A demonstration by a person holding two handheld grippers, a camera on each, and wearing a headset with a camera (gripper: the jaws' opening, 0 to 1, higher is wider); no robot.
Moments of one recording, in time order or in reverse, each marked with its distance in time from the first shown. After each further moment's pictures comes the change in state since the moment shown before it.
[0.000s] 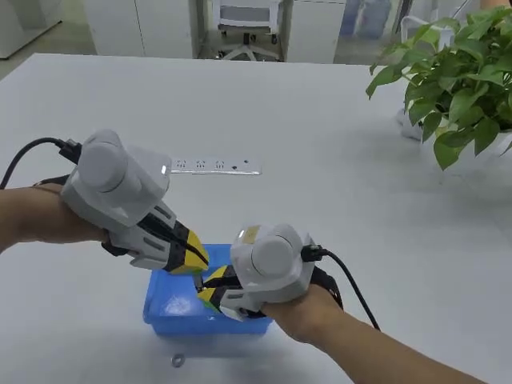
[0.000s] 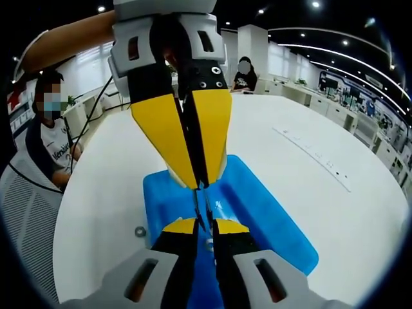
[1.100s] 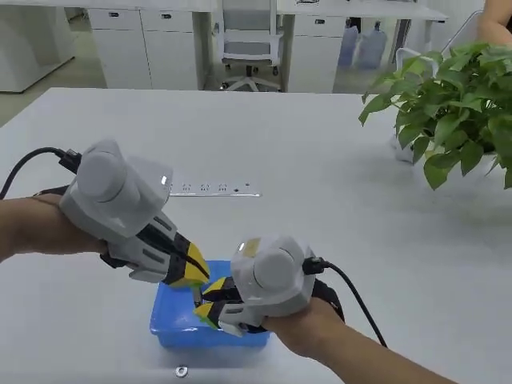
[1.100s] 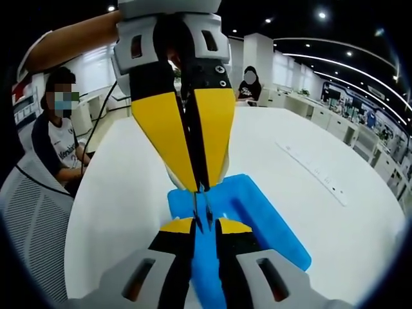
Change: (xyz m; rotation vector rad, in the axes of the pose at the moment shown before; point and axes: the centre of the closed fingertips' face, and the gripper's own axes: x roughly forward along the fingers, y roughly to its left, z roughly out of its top) left arm -0.024 -0.026 0.025 0.035 0.009 0.024; right arm -0.023 0.024 0.025 -0.053 -0.046 0.003
